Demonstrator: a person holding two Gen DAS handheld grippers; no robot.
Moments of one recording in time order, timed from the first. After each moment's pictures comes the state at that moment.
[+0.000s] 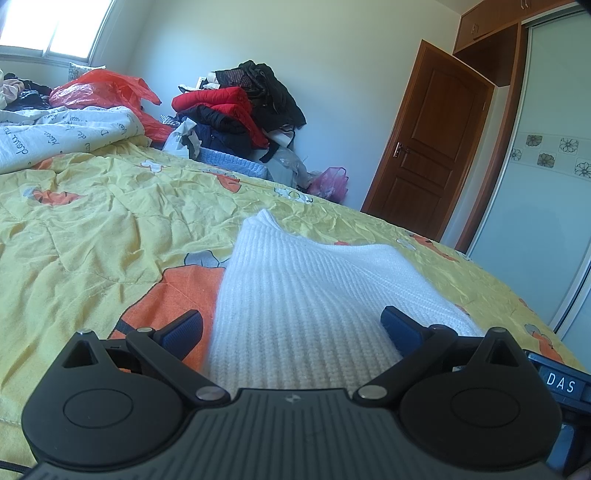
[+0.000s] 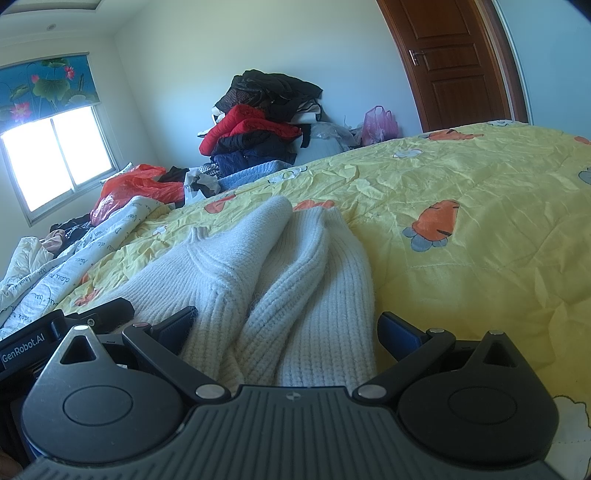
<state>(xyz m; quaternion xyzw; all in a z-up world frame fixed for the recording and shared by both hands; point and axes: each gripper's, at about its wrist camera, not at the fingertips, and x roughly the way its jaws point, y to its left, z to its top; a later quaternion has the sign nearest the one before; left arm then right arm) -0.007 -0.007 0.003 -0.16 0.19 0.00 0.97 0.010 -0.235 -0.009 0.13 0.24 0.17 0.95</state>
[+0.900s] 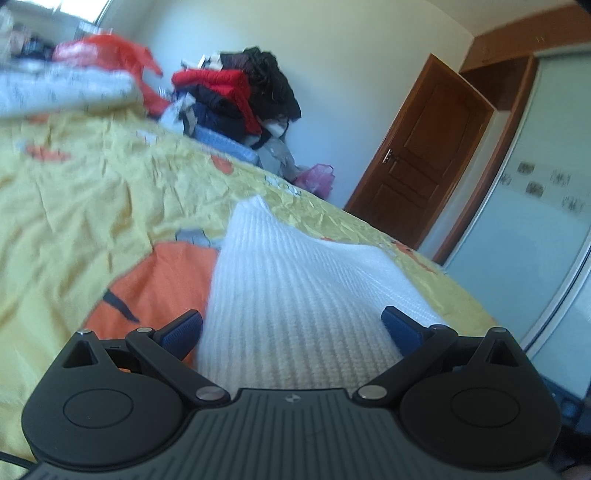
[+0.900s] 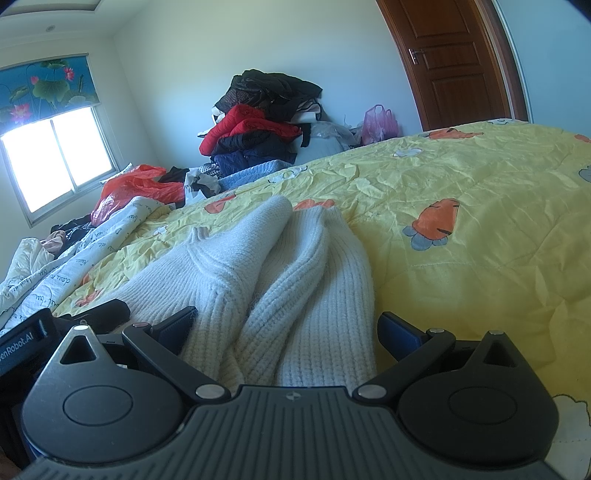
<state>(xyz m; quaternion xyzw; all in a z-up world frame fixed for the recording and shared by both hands) -0.007 0.011 -0.008 -0.24 0.20 -0.04 0.95 0.009 -0.236 -0.009 0.13 0.24 0.17 0.95</state>
